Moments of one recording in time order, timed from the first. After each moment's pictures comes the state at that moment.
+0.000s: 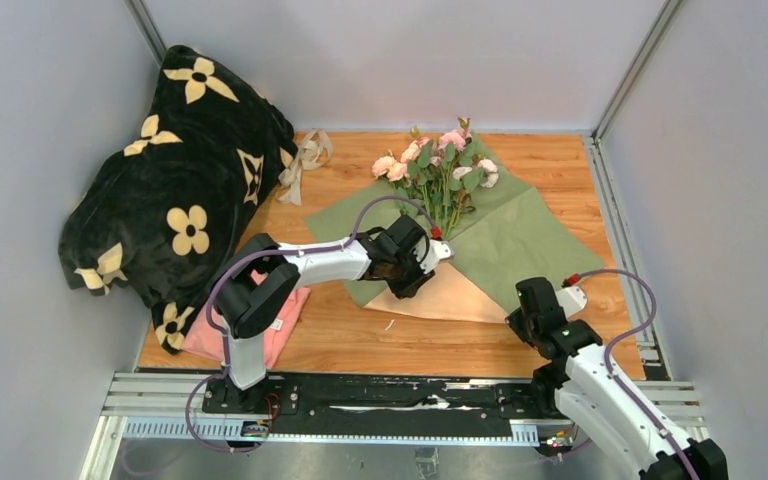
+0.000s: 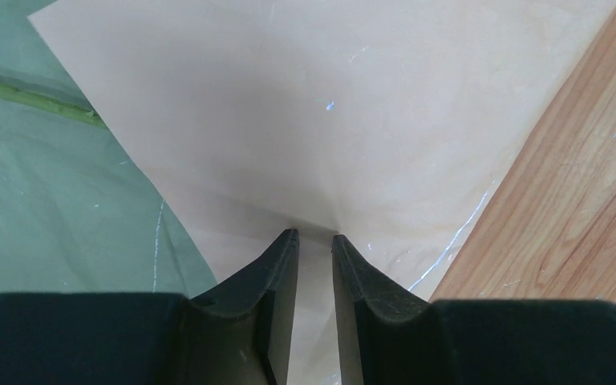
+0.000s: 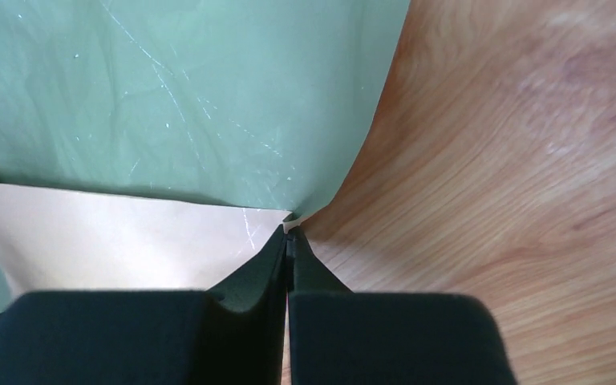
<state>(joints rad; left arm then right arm) -0.87 1.87 1.15 -0.29 0.22 0.22 0.36 0.62 0.25 -0.60 0.33 1.17</state>
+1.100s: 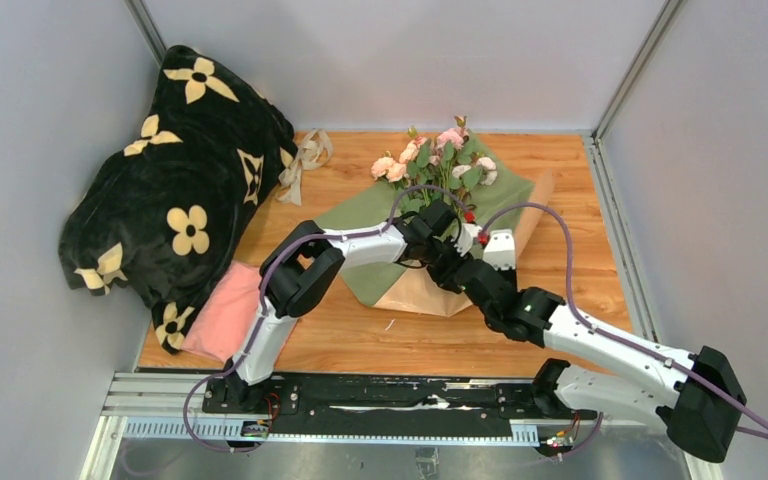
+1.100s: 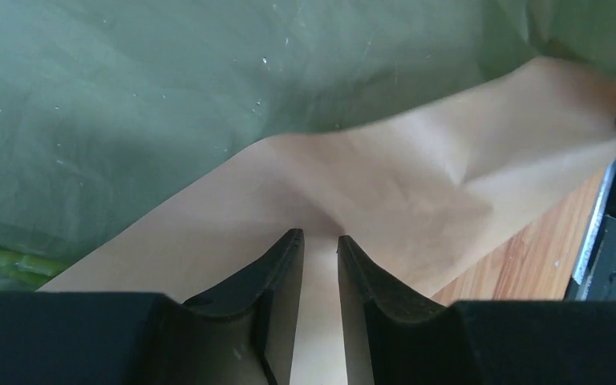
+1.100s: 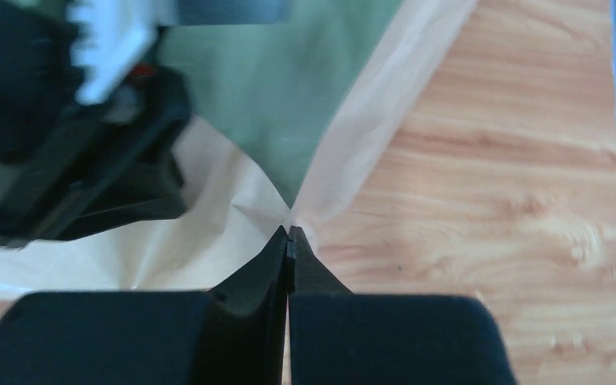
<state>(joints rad) -0.88 2.18 1.53 -0.27 0.52 0.06 0.88 0.96 0.61 -0.58 0.82 0.53</state>
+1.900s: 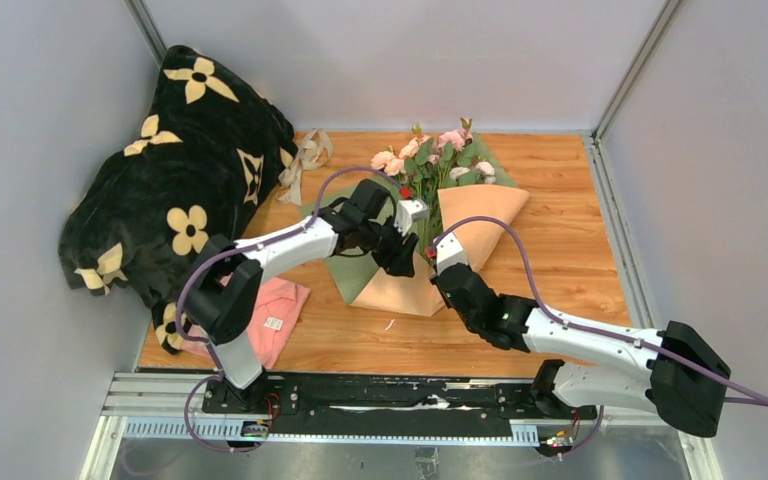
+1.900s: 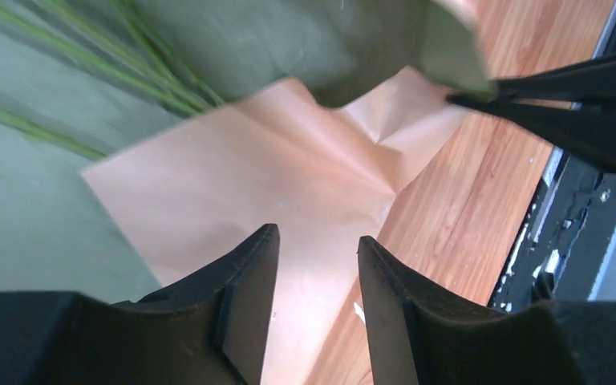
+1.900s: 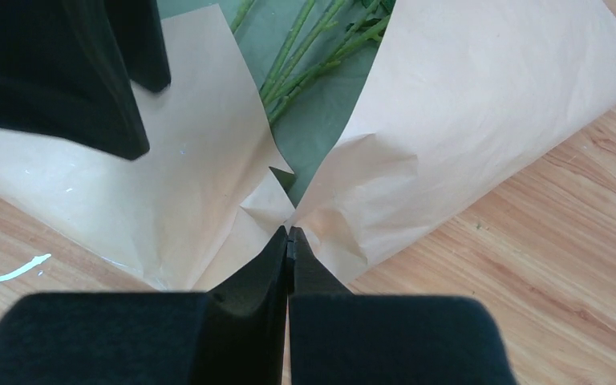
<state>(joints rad) -0.67 1.71 1.18 -0.30 0.56 0.09 1.01 1.09 0.54 -0.04 0.61 0.09</state>
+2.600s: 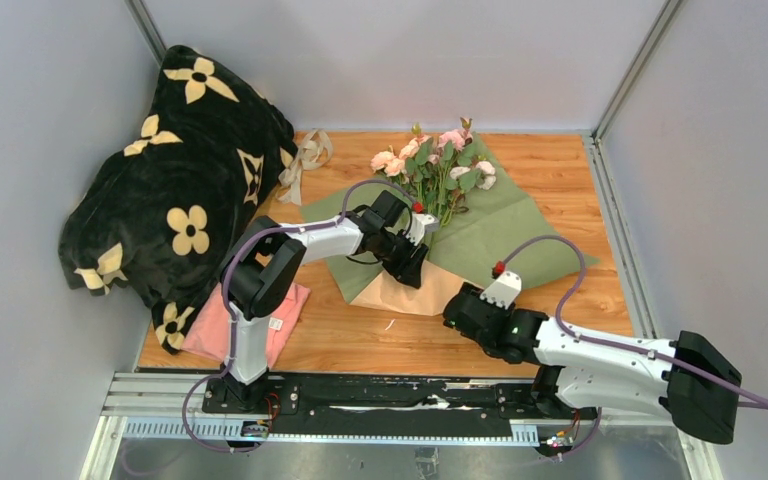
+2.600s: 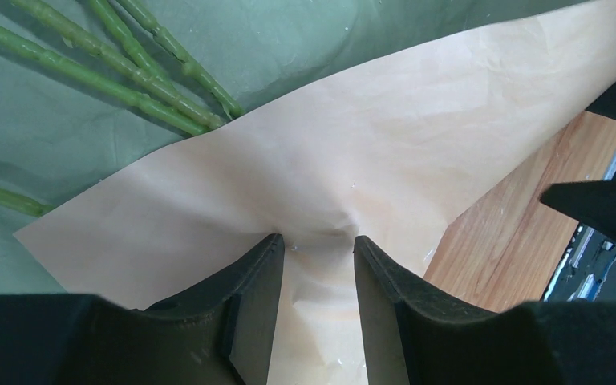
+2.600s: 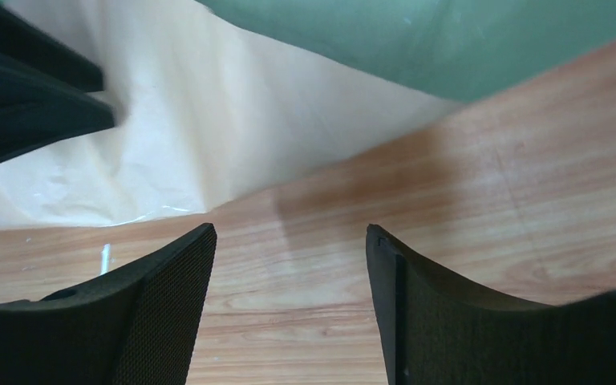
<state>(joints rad) -0.70 1.98 1.24 -0.27 0.56 0.05 1.07 1.00 0.50 -0.54 0.63 1.24</state>
